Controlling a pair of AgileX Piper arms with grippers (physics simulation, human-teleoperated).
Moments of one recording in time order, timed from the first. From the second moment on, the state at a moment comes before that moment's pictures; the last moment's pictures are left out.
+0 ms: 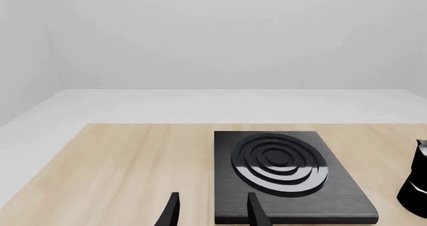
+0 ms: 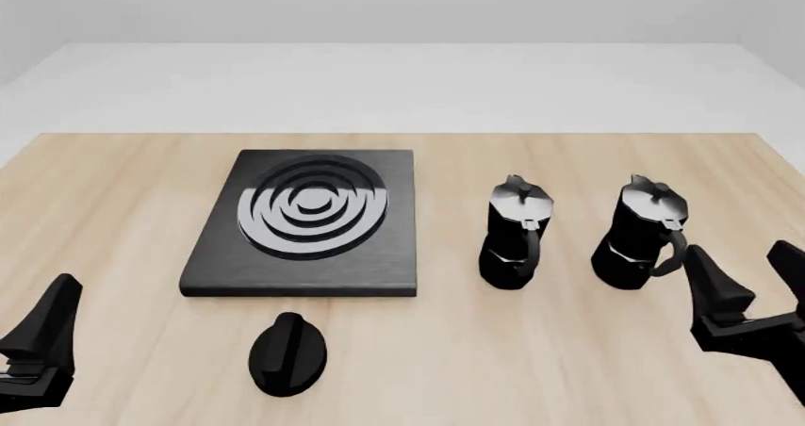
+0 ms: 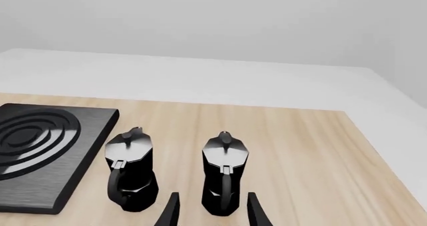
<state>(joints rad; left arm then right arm) 0.00 0.00 0.00 0.00 0.00 0.02 0.49 -0.03 -0.32 -0.05</state>
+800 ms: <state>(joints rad) 0.00 0.00 0.00 0.00 0.00 -0.02 1.16 -0.09 -0.81 -0.03</state>
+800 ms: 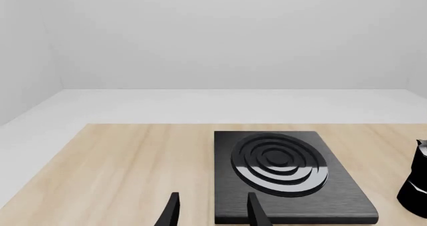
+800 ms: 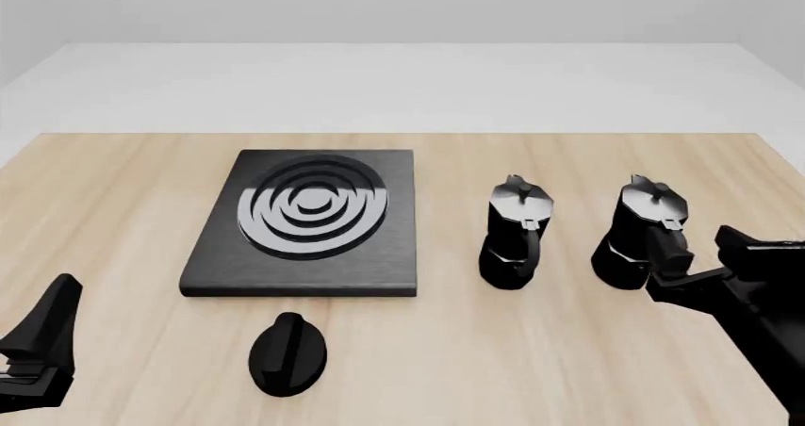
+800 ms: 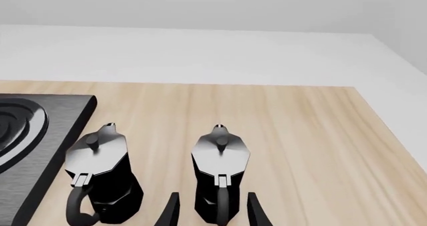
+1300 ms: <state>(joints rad) 0.00 0.00 0.00 0.00 0.00 -0.04 1.37 -0.14 -0.93 0.02</state>
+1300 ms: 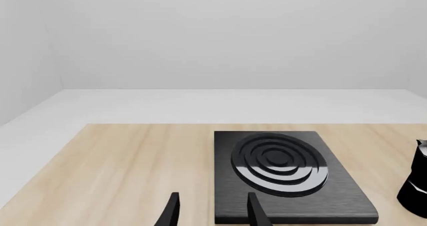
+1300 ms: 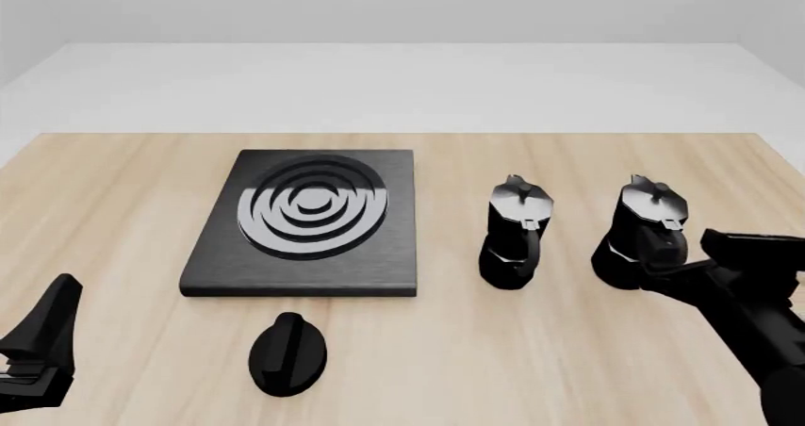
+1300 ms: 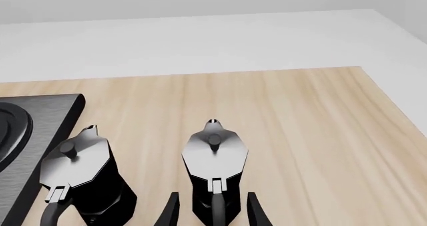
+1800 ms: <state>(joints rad) 0.00 0.00 0.00 0.00 0.00 -0.06 1.52 -0.18 -0.97 0.01</state>
